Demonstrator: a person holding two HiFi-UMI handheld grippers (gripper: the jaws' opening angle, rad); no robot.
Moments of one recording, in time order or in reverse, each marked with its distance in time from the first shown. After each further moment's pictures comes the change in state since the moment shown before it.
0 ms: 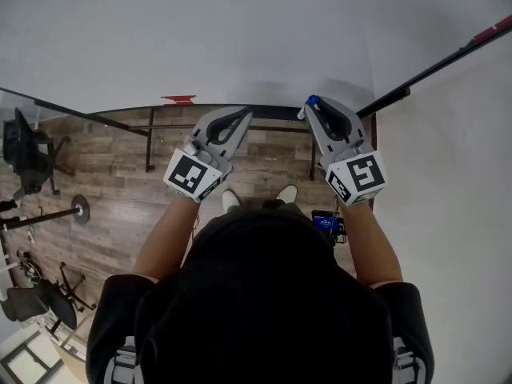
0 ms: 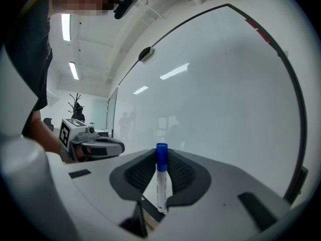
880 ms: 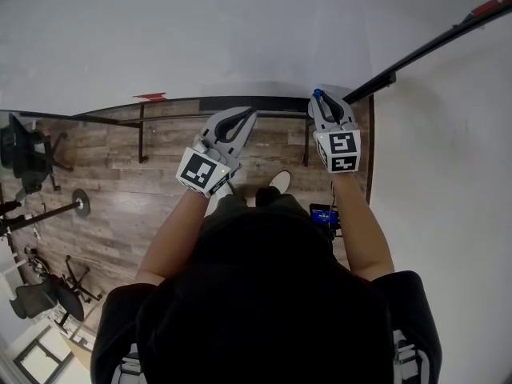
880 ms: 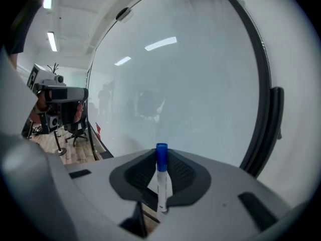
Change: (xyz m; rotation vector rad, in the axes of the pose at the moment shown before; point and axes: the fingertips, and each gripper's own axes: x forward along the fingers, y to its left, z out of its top) left arm 0.090 -0.045 -0.085 -0.080 0.054 0.005; right arm -0.013 -0.136 -0.197 -0.023 0.298 -0.226
